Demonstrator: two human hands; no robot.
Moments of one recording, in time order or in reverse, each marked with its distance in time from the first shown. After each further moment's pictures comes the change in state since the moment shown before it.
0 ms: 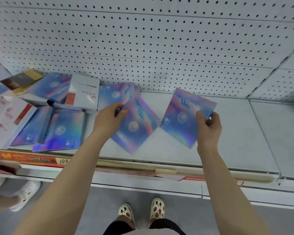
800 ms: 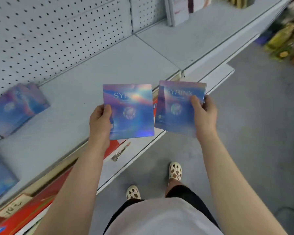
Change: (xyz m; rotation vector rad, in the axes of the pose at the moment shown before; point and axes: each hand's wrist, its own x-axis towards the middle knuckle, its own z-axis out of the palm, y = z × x) left_hand -0.143 0.072 0.105 -0.681 -0.544 -0.045; right_hand -0.192 0.040 -0.197 0.023 0.647 0.167
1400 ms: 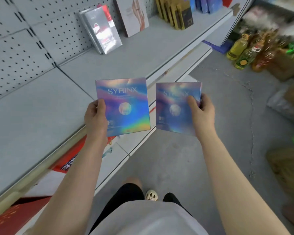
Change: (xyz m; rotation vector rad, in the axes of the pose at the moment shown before) left_hand 0.028 0.047 0.355 -0.036 0.029 0.135; right_hand 0.269 -0.029 -0.199 -0.101 0.085 -0.096
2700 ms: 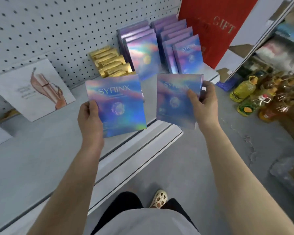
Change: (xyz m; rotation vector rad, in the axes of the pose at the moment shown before) left_hand 0.260 0.062 0.585 -0.012 0.243 0.055; right_hand 0.694 -0.045 -0.063 -0.064 -0.188 -0.202
